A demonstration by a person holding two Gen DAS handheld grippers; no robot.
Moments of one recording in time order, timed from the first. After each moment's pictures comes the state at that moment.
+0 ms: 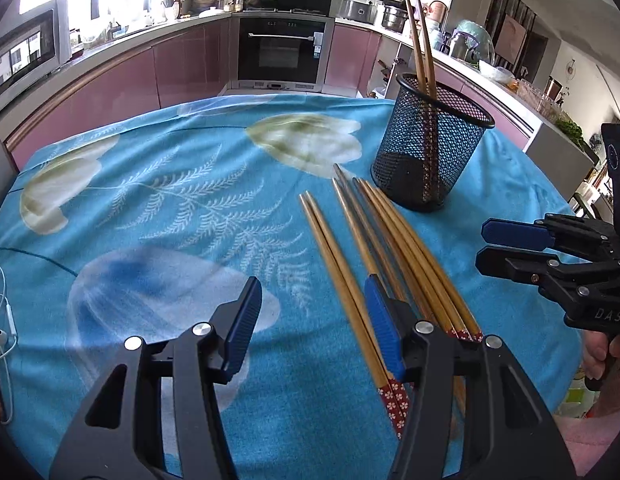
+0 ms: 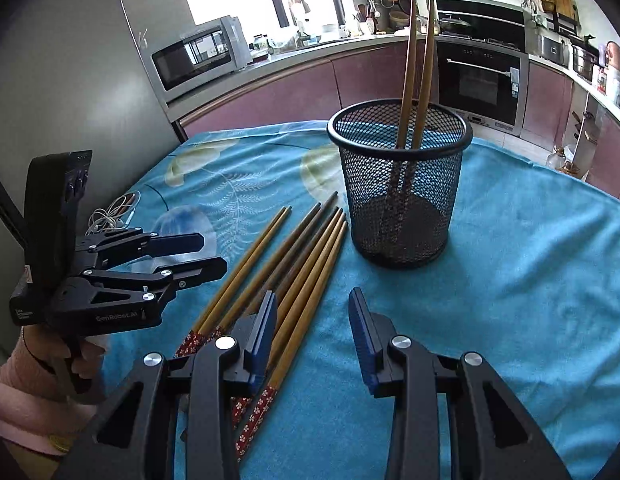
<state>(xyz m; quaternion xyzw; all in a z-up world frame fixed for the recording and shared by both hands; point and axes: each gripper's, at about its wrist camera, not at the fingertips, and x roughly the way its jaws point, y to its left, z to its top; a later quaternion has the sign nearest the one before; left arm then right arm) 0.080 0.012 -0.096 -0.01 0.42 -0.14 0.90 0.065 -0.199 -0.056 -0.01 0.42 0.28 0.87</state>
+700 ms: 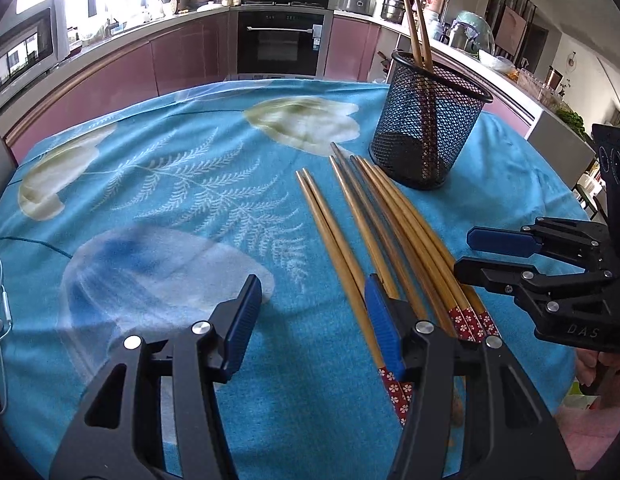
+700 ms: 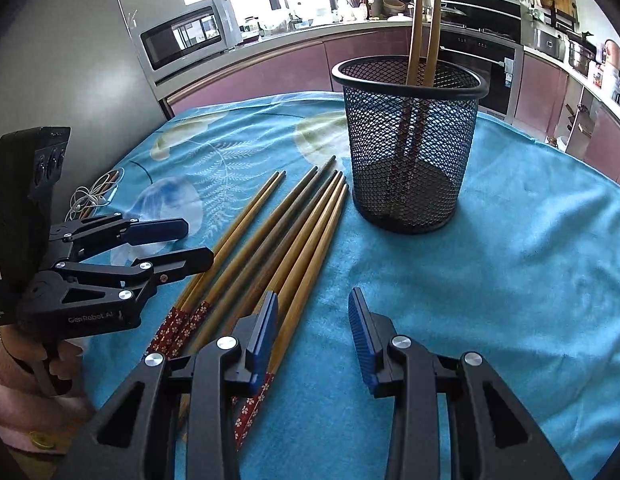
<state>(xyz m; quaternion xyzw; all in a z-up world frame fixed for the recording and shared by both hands) 0.074 0.005 -0.104 0.00 0.43 -0.13 0.89 0.063 -0.188 -0.077 -0.03 0.44 0.25 0.86</state>
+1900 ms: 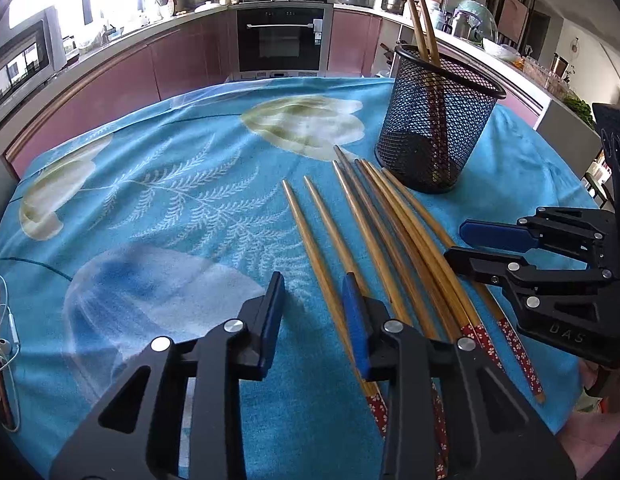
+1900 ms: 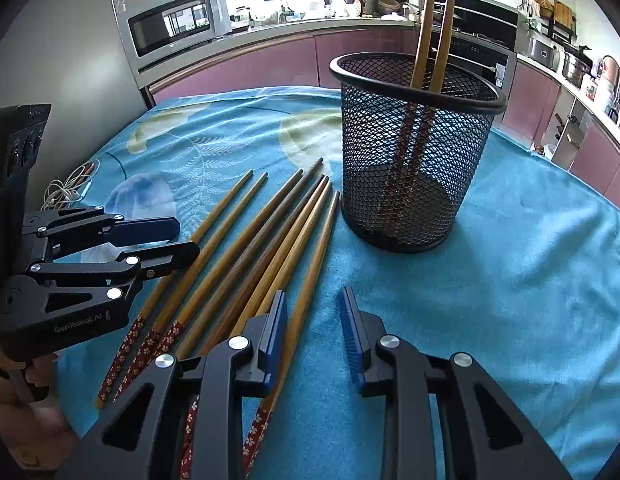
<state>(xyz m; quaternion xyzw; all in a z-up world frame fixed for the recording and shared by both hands) 0.091 -0.003 -0.105 0.02 0.44 -0.12 0.89 0.080 -0.173 -0.081 -0.06 0.44 0.22 0.87</state>
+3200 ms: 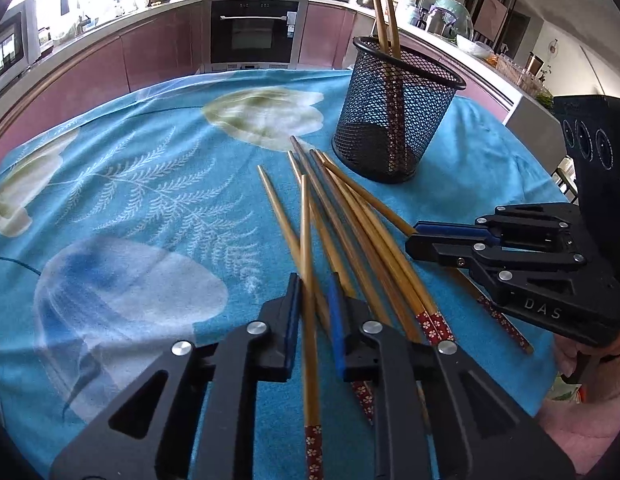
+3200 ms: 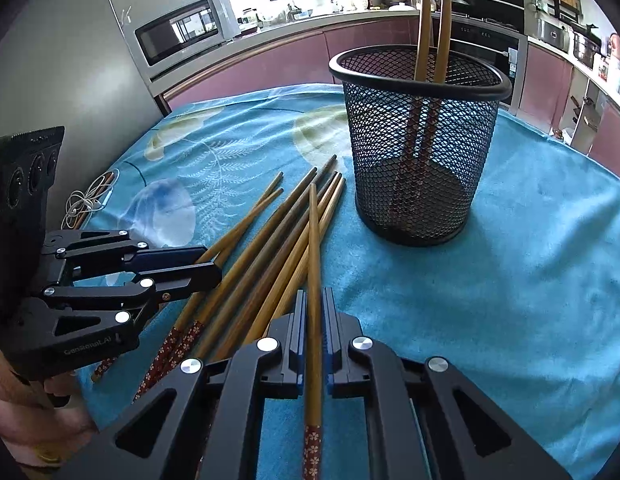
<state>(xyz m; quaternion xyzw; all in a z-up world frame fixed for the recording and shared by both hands) 0.085 -0.013 -0.106 0.00 0.45 -0.18 0.87 0.078 -0.182 -0.076 -0.02 0.45 0.26 0.85</state>
